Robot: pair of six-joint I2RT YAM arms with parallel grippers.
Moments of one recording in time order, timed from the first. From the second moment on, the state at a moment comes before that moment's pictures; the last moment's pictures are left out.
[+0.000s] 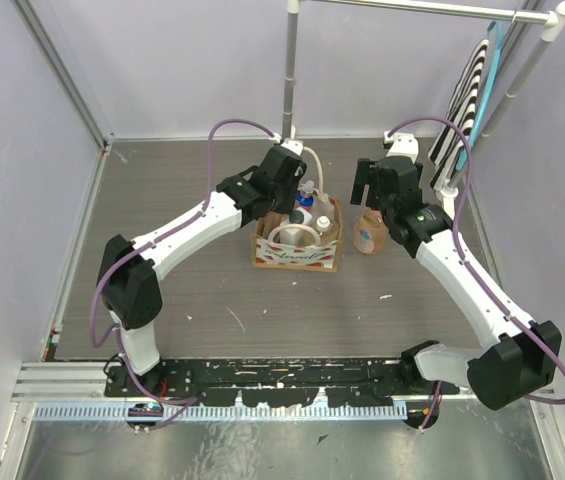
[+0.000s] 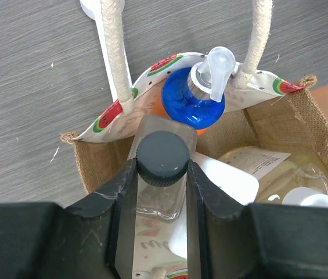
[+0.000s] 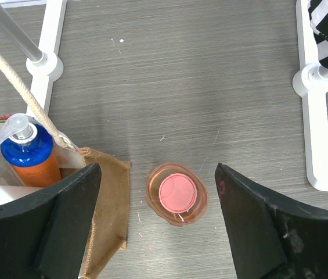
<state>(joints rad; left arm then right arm) -0.79 1.84 1.66 -0.55 -0.29 -0.32 0.37 1.22 1.14 -0.40 0.40 0.25</state>
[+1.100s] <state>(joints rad) -0.81 1.64 1.59 -0.64 -0.39 -0.32 0.37 1.21 1.14 -0.40 0.39 0.27</state>
